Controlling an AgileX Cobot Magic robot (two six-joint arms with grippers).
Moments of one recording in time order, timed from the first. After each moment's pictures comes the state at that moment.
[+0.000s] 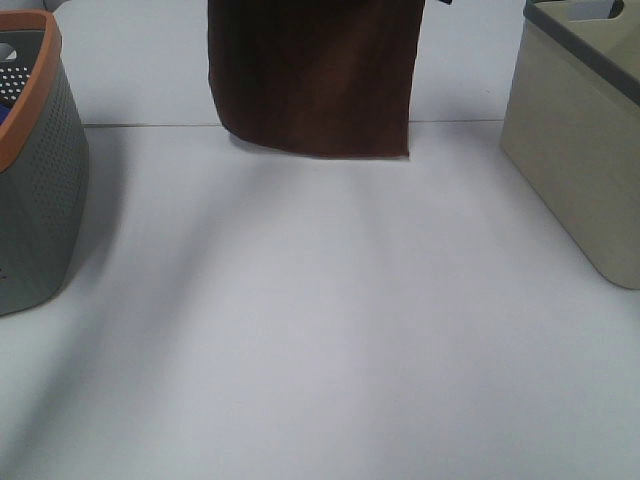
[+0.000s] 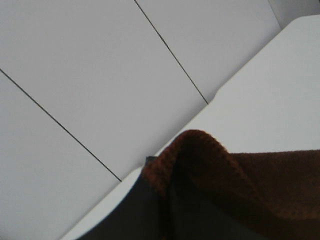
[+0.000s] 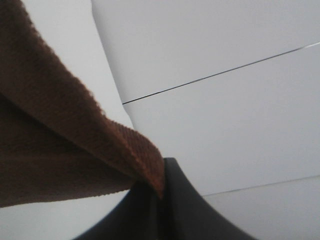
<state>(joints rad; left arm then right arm) -0.36 2.40 -2.39 0.35 0.12 0.25 0.22 2.12 -1.78 0.44 -0.27 -1.55</state>
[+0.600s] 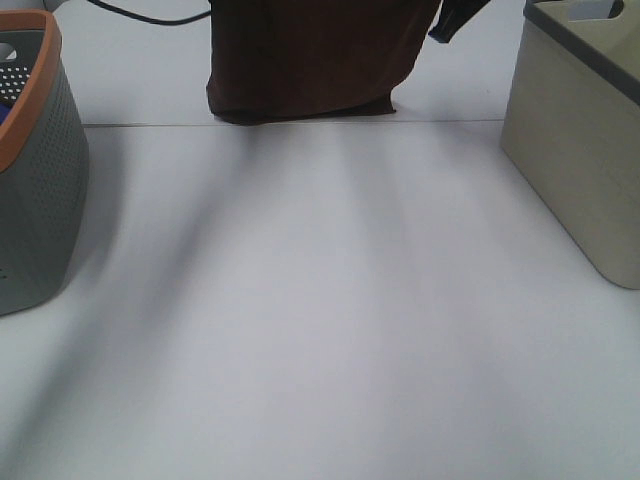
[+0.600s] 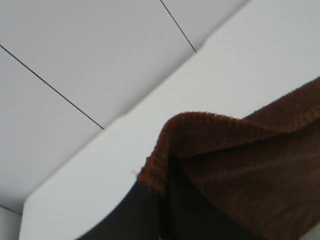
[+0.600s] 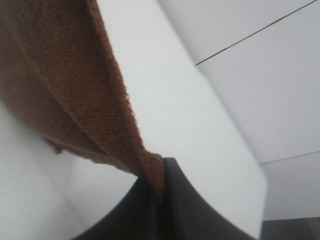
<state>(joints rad) -0.35 2.45 -2.39 0.35 0.25 0.25 0.17 2.23 -1.87 0.23 0.05 -1.12</state>
